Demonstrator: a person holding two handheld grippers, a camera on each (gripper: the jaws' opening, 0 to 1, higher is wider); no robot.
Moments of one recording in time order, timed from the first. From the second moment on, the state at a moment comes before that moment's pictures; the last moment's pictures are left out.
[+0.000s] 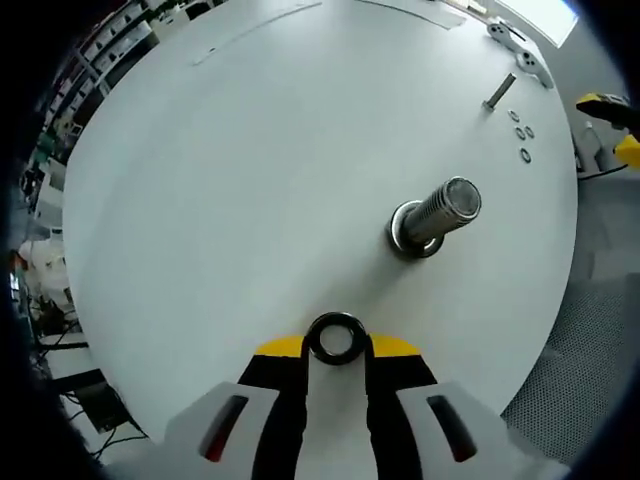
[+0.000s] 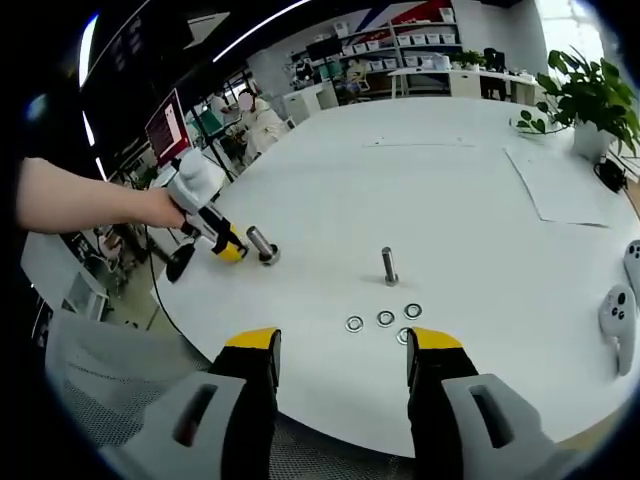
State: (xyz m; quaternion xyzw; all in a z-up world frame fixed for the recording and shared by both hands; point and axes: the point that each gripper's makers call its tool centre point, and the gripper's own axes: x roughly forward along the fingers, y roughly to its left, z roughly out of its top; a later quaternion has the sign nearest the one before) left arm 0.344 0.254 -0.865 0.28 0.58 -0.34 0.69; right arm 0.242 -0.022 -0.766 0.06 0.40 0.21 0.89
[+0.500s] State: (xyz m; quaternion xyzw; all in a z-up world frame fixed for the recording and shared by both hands) left arm 0.342 0.220 -0.819 0.28 0.52 -0.39 0.70; right arm 0.242 -0.021 -0.766 0.06 0.40 0.22 0.89
